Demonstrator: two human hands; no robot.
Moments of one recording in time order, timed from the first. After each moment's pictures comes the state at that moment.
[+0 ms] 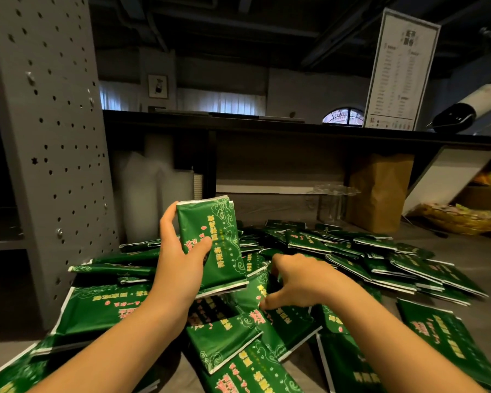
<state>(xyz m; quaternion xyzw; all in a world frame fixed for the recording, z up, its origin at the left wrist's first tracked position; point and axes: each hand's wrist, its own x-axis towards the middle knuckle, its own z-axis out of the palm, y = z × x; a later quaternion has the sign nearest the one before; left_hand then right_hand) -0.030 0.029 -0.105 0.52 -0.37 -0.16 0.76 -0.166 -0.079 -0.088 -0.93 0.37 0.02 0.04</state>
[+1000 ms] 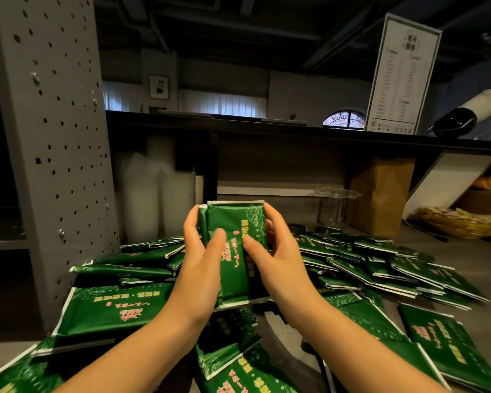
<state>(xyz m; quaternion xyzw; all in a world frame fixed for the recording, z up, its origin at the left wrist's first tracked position) -0.051 0.034 -0.106 0.50 -0.43 -0.20 0.72 -0.135 -0.050 -0.107 -0.74 0.16 -0.47 0.46</state>
